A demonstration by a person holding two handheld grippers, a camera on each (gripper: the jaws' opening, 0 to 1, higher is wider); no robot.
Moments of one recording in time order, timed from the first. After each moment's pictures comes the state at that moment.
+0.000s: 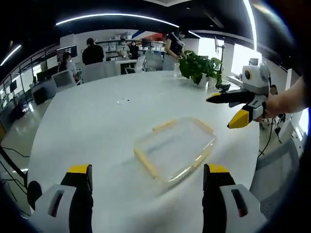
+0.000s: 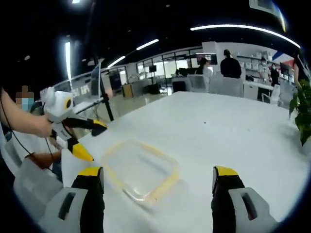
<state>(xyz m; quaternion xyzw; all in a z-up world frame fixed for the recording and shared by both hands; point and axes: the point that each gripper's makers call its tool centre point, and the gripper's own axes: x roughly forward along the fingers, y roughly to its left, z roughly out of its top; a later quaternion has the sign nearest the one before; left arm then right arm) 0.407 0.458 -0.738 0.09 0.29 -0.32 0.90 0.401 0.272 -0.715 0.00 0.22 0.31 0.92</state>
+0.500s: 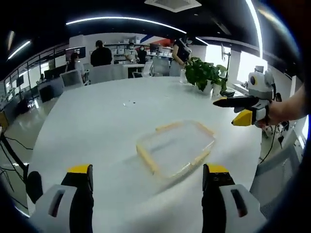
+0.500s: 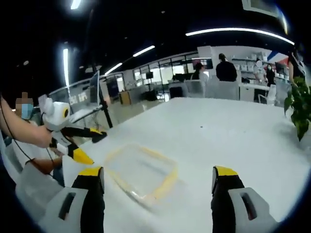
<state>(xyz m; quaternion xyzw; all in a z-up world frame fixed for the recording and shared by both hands) 0.394 0.465 -0.733 0.06 0.27 -0.30 0.91 0.389 0.268 -0.703 0.03 0.20 0.31 0.93</state>
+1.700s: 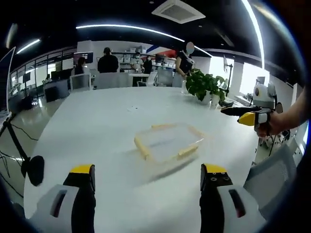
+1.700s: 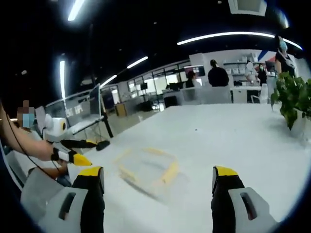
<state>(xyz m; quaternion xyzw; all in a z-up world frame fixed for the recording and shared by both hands) 0.349 0.480 -0.725 0.03 0.23 -0.28 0.93 0.341 0.246 -0.688 0.06 0.16 0.28 0.95</state>
